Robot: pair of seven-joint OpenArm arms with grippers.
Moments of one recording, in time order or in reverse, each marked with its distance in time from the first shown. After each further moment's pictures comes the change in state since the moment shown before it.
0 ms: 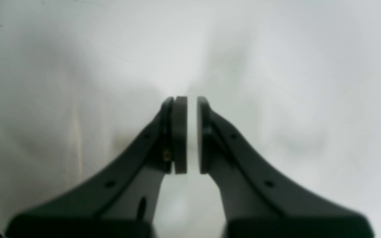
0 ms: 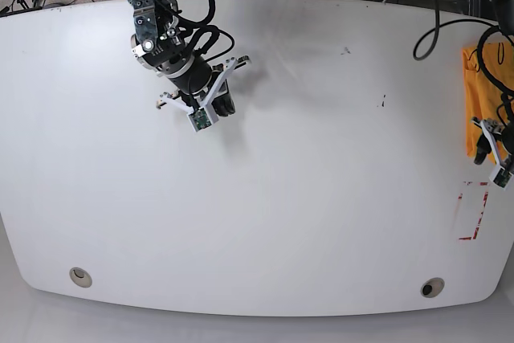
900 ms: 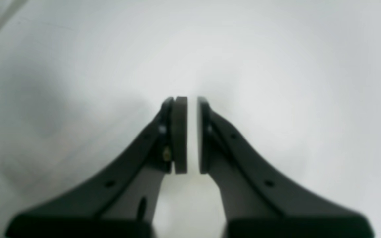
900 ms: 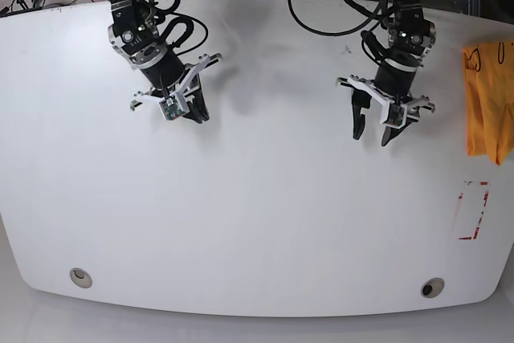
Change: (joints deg) left arm 19.9 38.8 4.1 17.0 14.4 17.5 -27.9; right arm -3.9 9.7 0.2 -2.6 -1.0 -0.4 21.2
